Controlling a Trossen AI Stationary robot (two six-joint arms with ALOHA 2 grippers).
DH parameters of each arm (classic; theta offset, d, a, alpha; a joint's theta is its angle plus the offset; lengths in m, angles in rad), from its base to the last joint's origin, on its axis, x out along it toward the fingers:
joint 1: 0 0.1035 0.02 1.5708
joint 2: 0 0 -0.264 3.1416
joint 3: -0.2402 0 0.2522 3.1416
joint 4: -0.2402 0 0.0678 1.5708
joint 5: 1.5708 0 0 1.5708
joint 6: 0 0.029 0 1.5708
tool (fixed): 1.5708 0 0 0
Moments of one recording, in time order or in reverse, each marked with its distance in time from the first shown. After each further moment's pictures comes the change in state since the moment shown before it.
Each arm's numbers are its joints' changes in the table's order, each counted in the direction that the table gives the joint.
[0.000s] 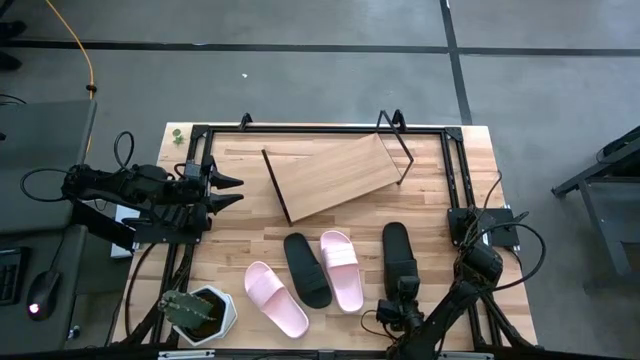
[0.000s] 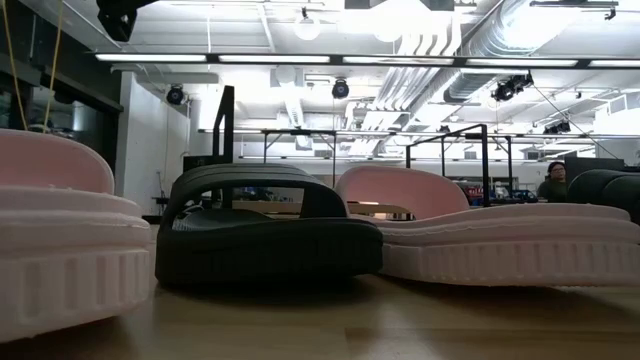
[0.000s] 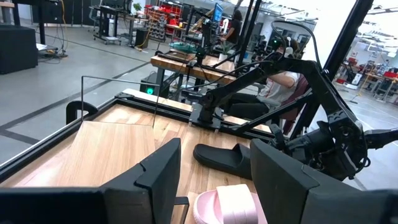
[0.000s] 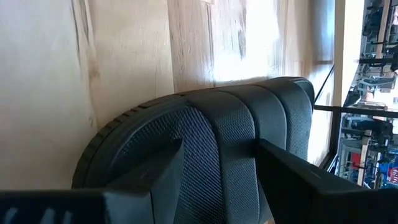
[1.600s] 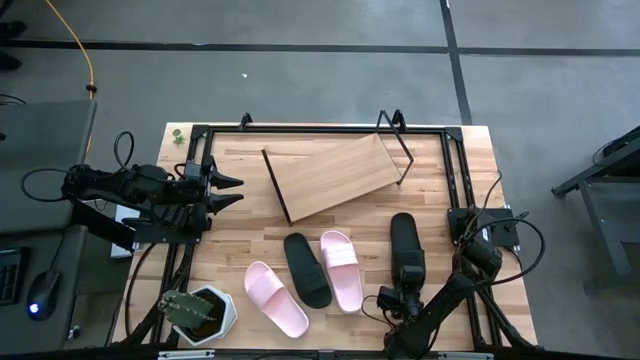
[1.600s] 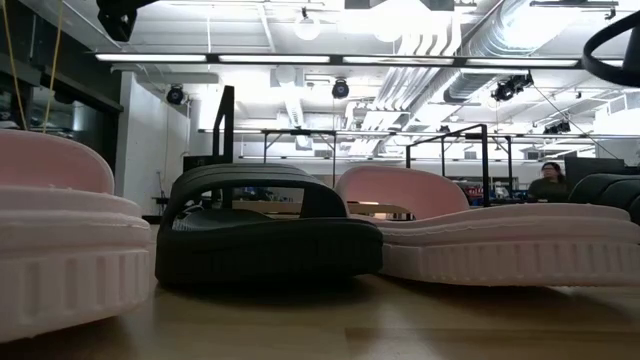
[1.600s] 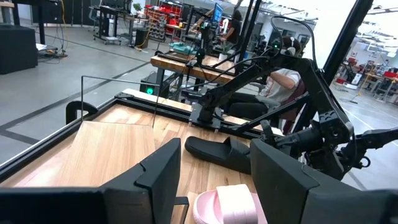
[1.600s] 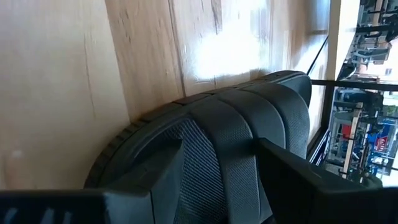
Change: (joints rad) left arm 0.000 0.000 0.000 0.000 0.000 0.000; right arm -0.037 0.043 0.102 0.001 -0.070 0.023
